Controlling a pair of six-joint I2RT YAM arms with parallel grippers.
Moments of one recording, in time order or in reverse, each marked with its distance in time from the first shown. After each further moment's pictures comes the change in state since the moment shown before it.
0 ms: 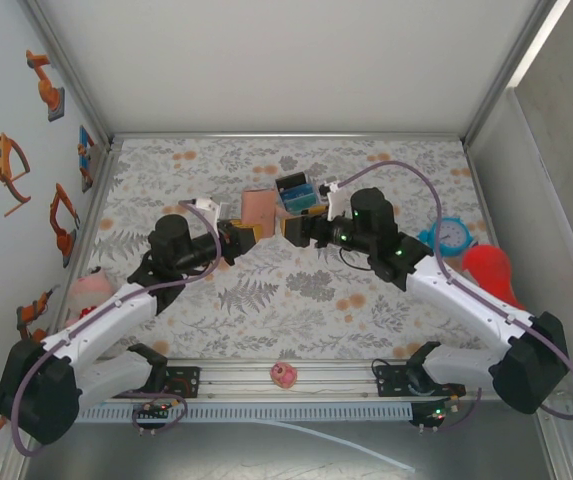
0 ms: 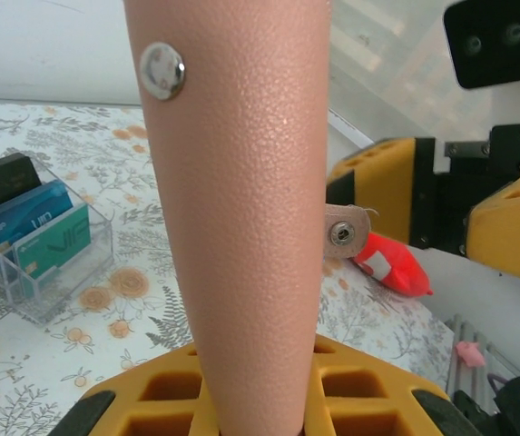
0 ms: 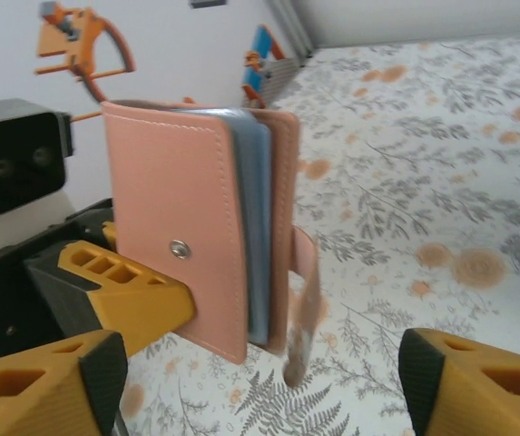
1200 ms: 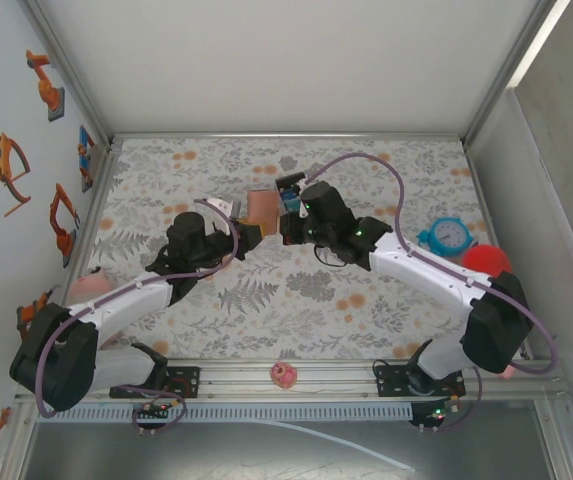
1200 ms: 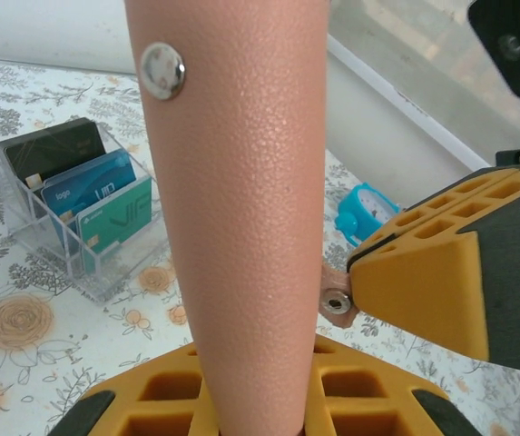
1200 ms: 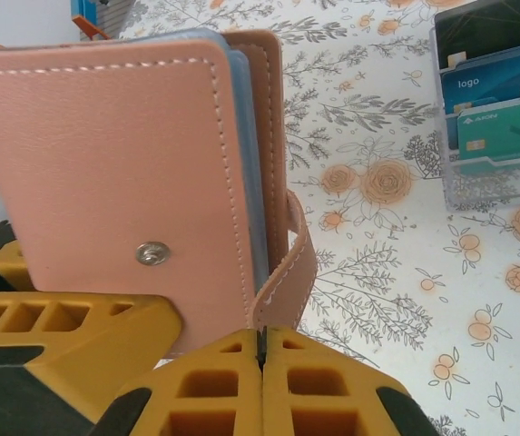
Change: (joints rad) left arm -0.021 0.190 0.001 0.109 -0.121 0.014; right arm 0.125 0.260 0.238 -0.306 0.347 0.124
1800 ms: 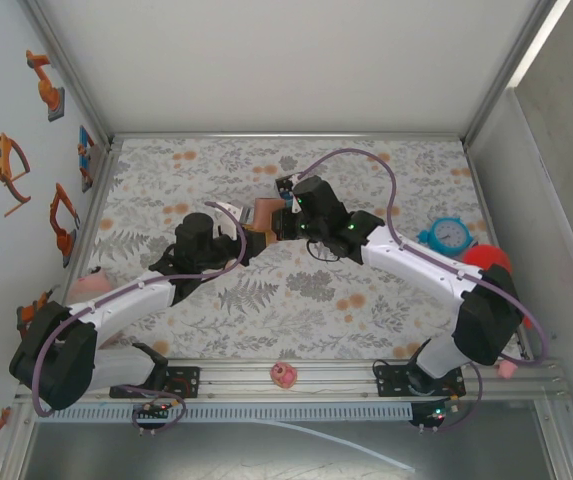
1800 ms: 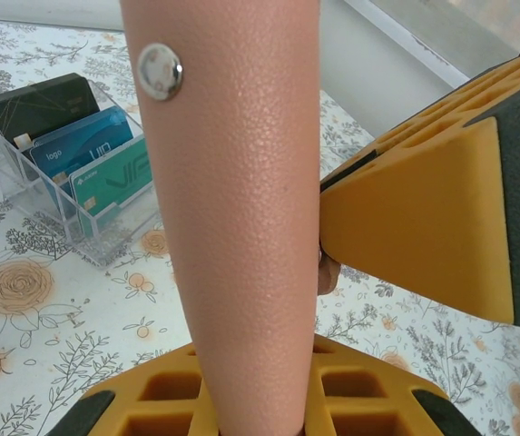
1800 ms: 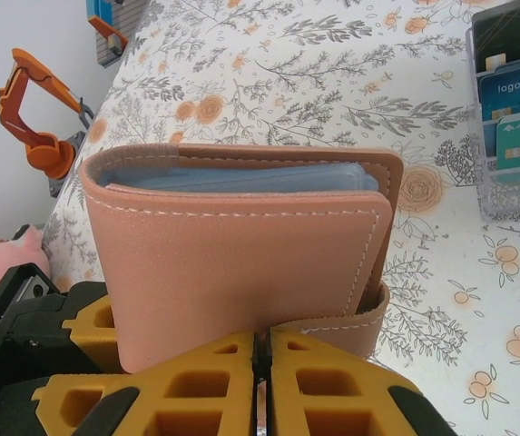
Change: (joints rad) left arm -0.045 0.004 0.025 -0.116 -0.040 0.067; right arm 0.006 0.062 0.071 -0.008 -0.025 0.022
